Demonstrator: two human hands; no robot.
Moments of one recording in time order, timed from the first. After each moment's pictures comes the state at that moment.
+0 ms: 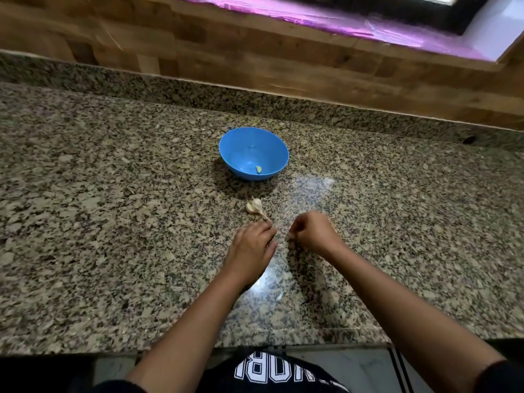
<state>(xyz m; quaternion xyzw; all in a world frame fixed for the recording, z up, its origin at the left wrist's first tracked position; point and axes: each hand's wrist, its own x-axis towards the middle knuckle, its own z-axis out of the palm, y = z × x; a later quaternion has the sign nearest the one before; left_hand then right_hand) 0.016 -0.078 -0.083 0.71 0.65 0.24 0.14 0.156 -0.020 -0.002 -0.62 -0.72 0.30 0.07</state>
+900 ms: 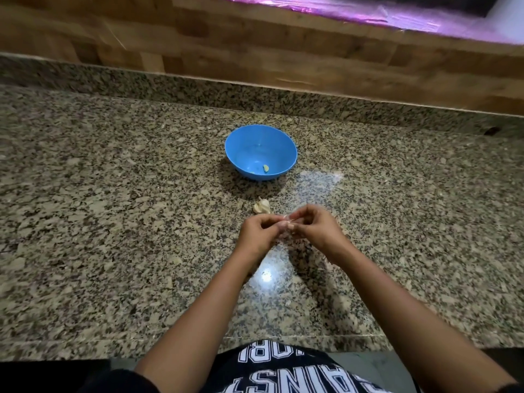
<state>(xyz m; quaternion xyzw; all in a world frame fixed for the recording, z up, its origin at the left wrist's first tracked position) 0.016 -0.055 -0.040 0.33 0.57 0.51 0.55 0.148 -0.018 0.000 -0.57 -0.57 0.54 0.24</state>
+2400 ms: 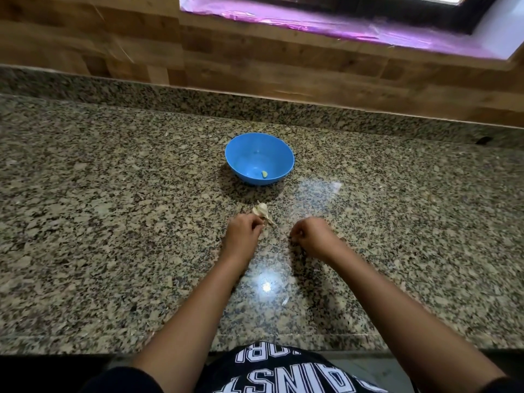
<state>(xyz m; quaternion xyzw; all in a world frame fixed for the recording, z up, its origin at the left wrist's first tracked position) -0.002 -0.058 -0.046 0.54 0.73 0.35 0.24 0.151 -0.019 -0.002 -0.57 -0.78 0.28 0.04</state>
